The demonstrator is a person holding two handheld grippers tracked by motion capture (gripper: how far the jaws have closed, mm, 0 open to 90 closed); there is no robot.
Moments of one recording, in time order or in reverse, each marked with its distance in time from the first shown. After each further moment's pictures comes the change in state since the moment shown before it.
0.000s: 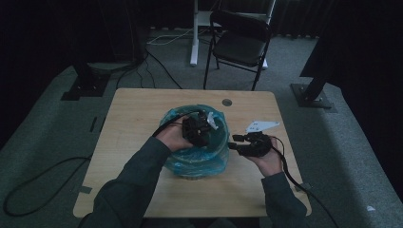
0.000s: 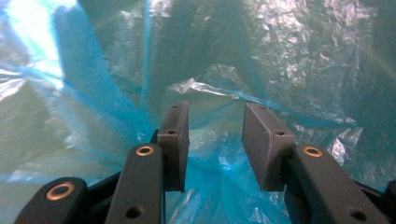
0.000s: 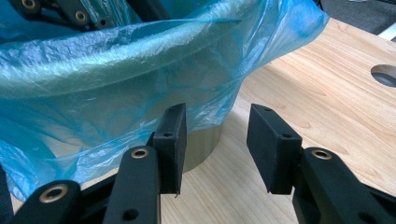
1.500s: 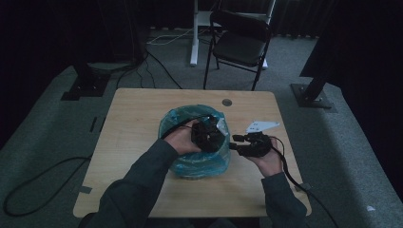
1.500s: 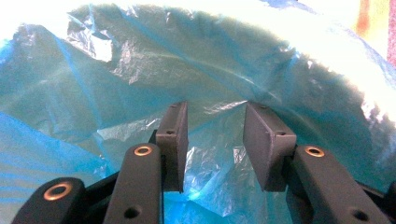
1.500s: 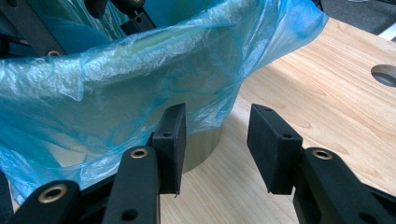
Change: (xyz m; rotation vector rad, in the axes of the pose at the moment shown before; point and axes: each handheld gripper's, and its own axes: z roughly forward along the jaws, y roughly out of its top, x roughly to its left) left arm -0.017 0.020 0.006 -0.048 -0.080 0.066; right arm 0.000 -0.001 0.000 0.001 0.000 0.001
